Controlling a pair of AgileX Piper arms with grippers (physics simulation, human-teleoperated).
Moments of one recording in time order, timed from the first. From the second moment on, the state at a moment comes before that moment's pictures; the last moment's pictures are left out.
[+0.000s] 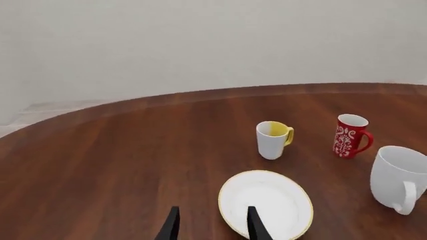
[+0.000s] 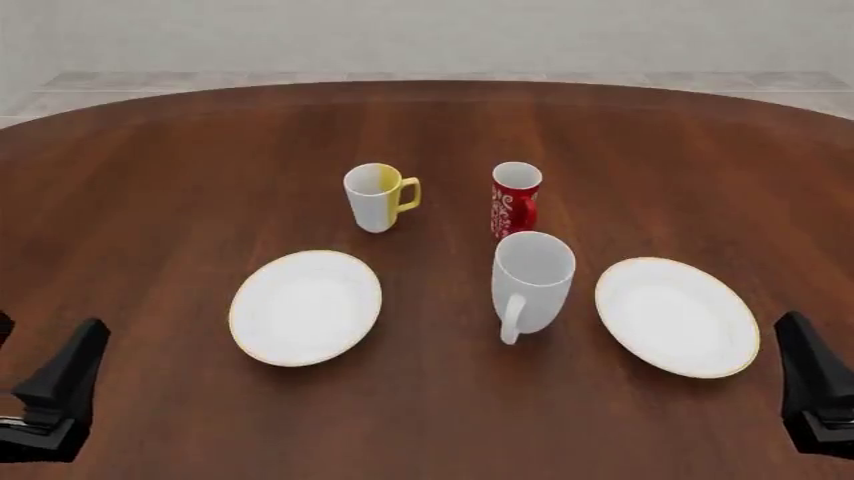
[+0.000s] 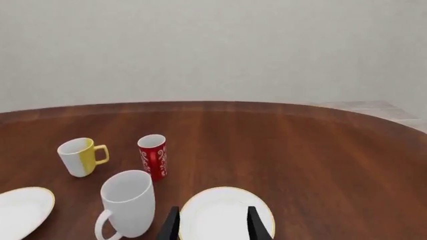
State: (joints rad) left arm -0.09 0.05 -0.02 0.01 0.03; right arm -0.01 0.00 0.00 -0.01 0.02
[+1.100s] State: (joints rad) left arm -0.61 0.76 -0.41 -0.12 0.04; right arm -0.02 0.00 0.00 -0.01 0.05
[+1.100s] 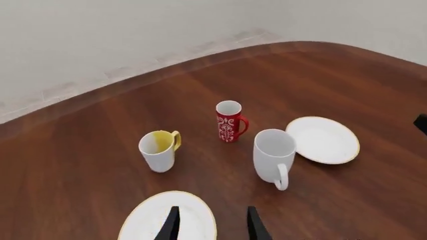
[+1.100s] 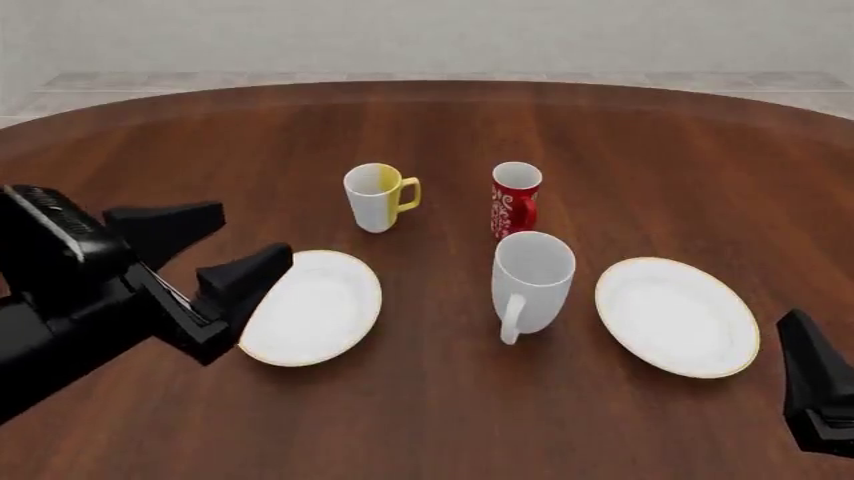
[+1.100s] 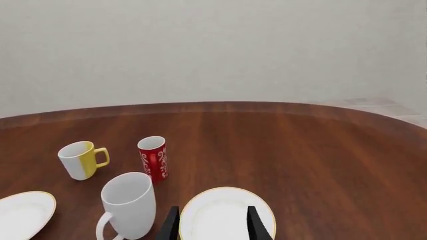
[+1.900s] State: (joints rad) left arm -0.80 1.15 -0.76 -0.01 -0.02; right arm -0.01 0.00 0.00 -0.01 0.06
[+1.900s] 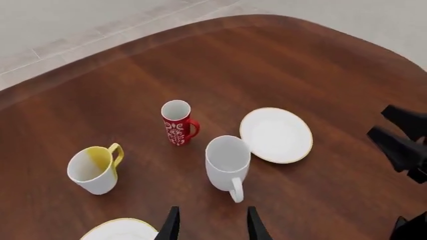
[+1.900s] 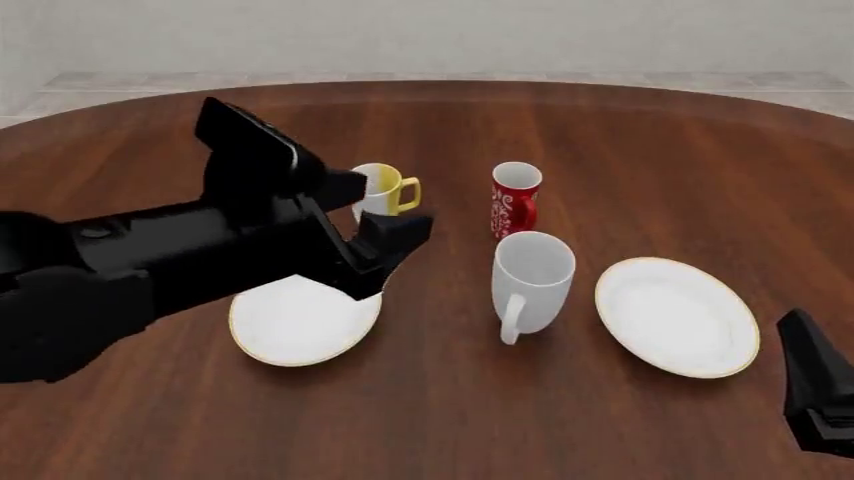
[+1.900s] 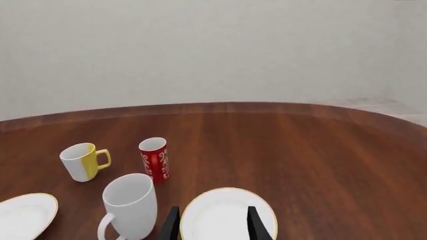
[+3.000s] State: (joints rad) left arm -0.93 1.44 -0.99 -0.04 -0.17; right arm -0.02 0.00 0.00 -0.04 0.05
